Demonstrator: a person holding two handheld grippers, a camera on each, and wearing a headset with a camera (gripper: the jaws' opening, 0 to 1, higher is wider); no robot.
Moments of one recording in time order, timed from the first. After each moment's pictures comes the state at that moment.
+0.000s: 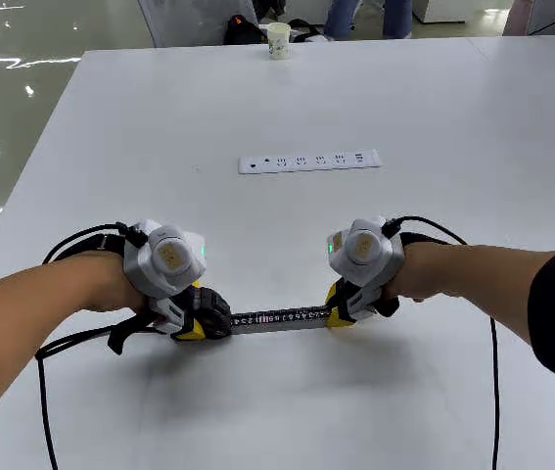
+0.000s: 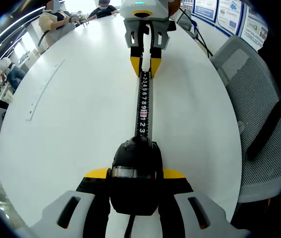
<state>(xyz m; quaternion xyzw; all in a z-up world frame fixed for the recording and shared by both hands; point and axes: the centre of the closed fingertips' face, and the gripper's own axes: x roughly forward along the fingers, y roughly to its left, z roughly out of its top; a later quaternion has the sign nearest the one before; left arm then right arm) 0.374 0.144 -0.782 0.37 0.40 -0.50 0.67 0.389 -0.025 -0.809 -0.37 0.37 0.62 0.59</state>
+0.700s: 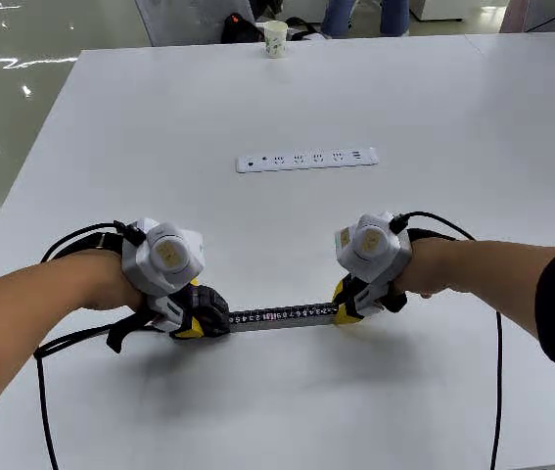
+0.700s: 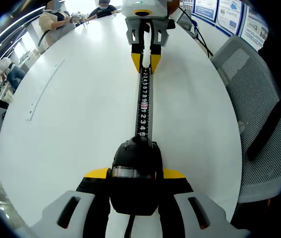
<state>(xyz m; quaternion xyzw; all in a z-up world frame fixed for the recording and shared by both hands) 0.373 0.144 -0.781 0.37 0.40 -0.50 0.67 0.391 -0.040 -0.809 -0.37 0.38 0.61 0.59</state>
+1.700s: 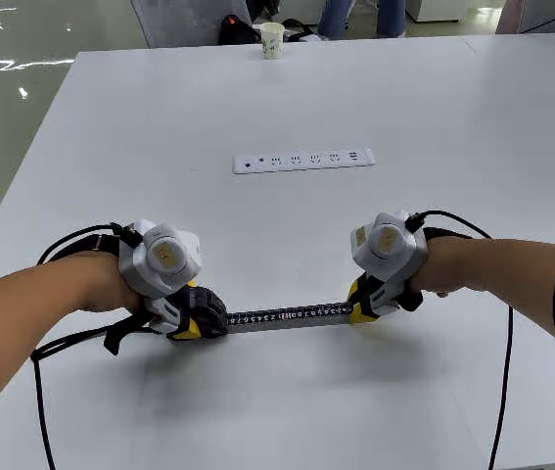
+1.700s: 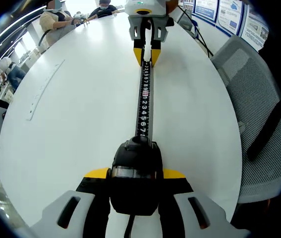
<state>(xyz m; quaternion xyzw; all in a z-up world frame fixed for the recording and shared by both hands) 0.371 0.142 -0.780 0.37 0.40 -0.50 0.68 0.394 -0.067 -0.808 -0.37 0.39 0.60 0.59</state>
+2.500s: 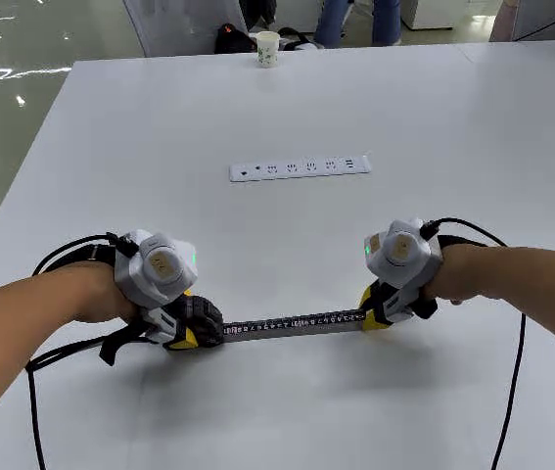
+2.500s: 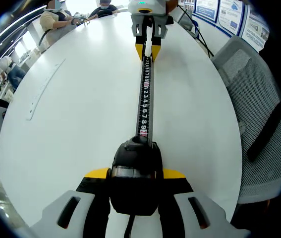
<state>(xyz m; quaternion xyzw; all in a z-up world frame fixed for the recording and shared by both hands) 0.376 0.144 -0.783 0.37 0.40 -0.50 0.68 0.397 -0.092 -0.808 -0.37 0.39 0.59 0.60</state>
